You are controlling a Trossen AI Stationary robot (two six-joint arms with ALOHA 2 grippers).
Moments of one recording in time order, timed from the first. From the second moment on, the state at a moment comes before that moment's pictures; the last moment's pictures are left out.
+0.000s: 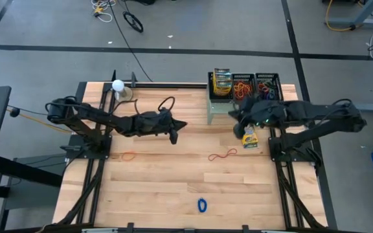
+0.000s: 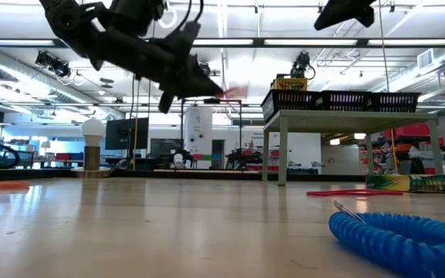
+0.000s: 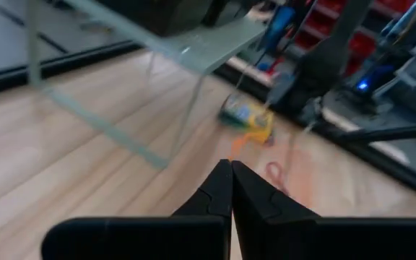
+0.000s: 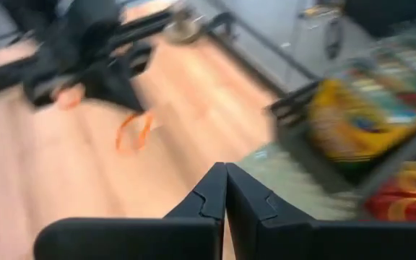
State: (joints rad) left arm 0.05 1.48 0.64 0.59 -0.26 -0.44; right arm 0.07 1.05 1.17 -0.80 0.48 0.41
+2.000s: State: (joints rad) left arm 0.07 1.33 0.64 0.64 -0.23 -0.38; right arm 0.03 1.17 1.22 -0.84 0.47 0.69
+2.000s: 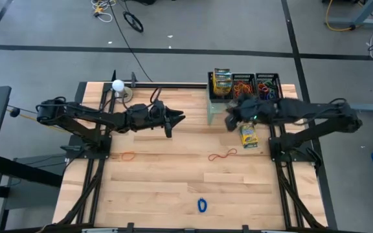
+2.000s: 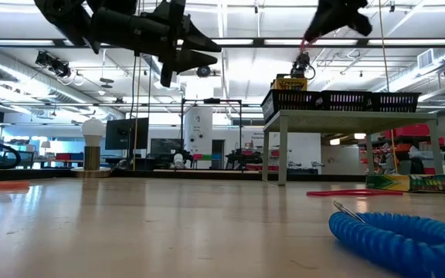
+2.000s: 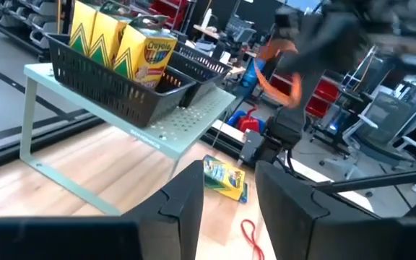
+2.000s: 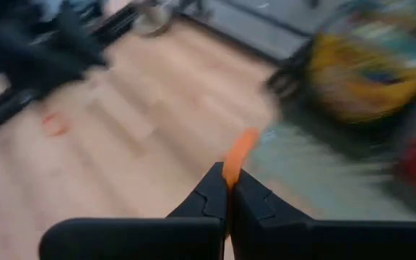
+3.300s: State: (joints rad) left arm 0.07 1.33 0.64 0.60 -0.23 -0.40; right arm -0.70 1.31 1.28 -1.00 0.31 0.44
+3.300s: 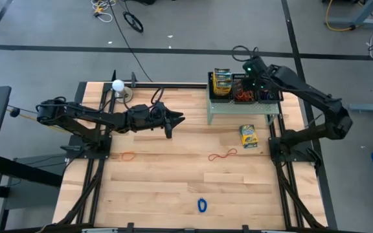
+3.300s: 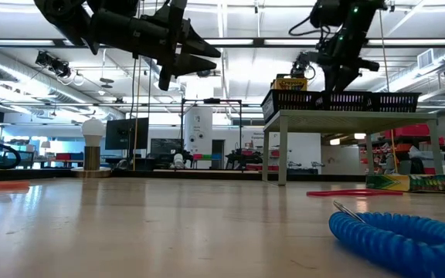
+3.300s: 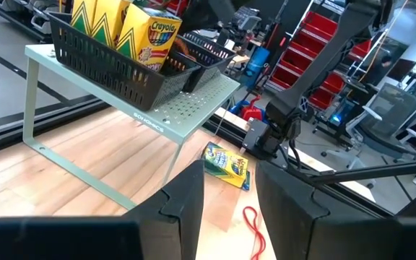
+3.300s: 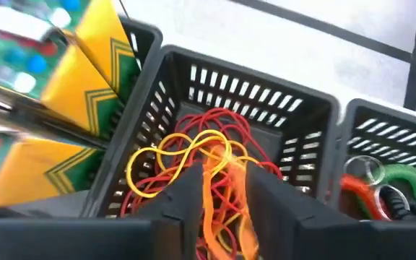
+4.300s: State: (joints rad) left arm 0.01 1.33 0.59 0.50 -0.22 -0.34; right arm -0.09 0.90 0.92 -0.70 0.09 0.39
